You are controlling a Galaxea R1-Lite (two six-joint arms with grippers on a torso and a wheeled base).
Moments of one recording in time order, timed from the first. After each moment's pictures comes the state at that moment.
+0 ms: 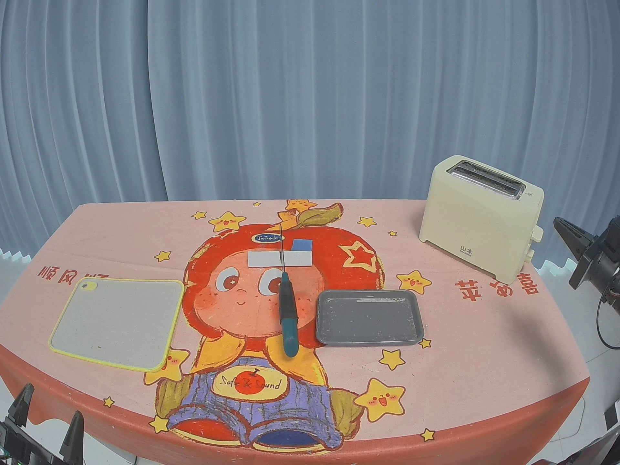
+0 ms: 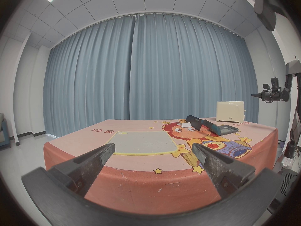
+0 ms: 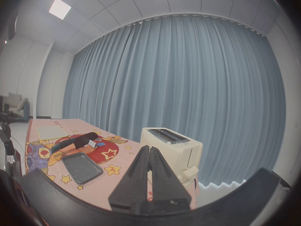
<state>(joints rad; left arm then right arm) 0.00 0.03 -0.02 0.00 -0.02 0.01 -0.11 1.40 -0.28 -1.13 0.44 -0.11</state>
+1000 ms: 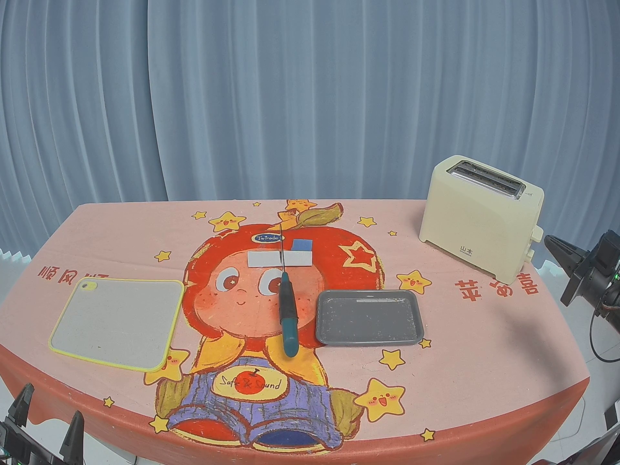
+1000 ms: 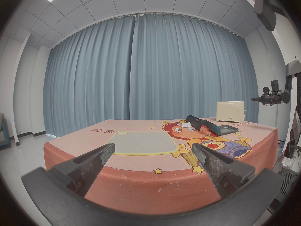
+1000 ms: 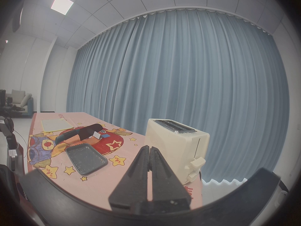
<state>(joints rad) 0.00 0.03 -0.02 0.00 -0.02 0.01 -0.08 1.42 -0.23 -1.13 0.43 -0.16</state>
